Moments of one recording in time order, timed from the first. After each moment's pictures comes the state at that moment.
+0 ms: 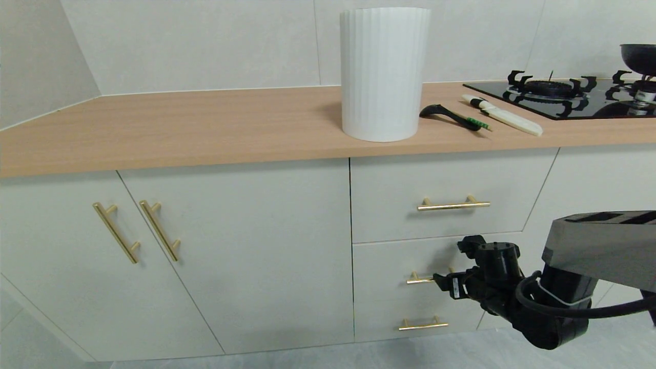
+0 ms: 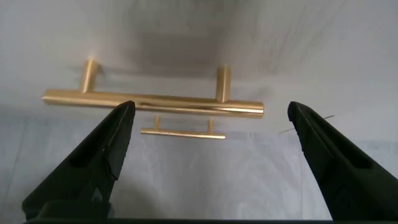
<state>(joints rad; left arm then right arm) -0.01 0.00 0.00 0.00 0.01 0.00 0.31 2.36 -0.69 -1.14 -0.16 0.09</state>
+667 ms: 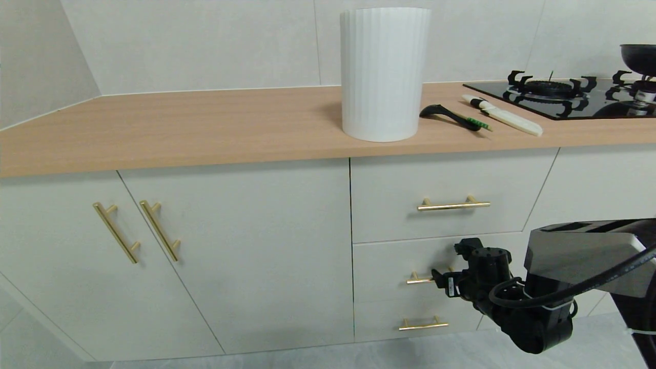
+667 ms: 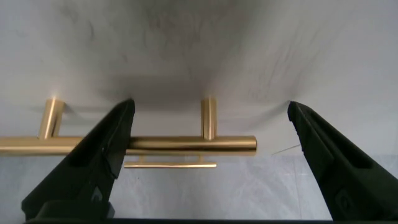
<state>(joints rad) -0.01 0.00 0.00 0.00 0.01 0.00 0.31 2.47 -0.73 -1.25 -0.24 0.09</state>
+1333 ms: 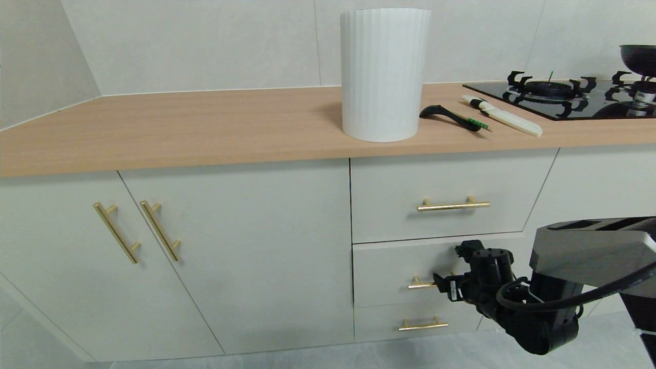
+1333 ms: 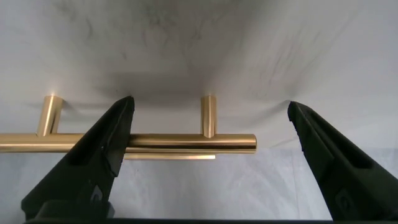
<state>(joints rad) -0.01 0.00 0.00 0.00 0.01 0.00 0.31 2.44 -0.70 -1.19 -0.23 0.09</state>
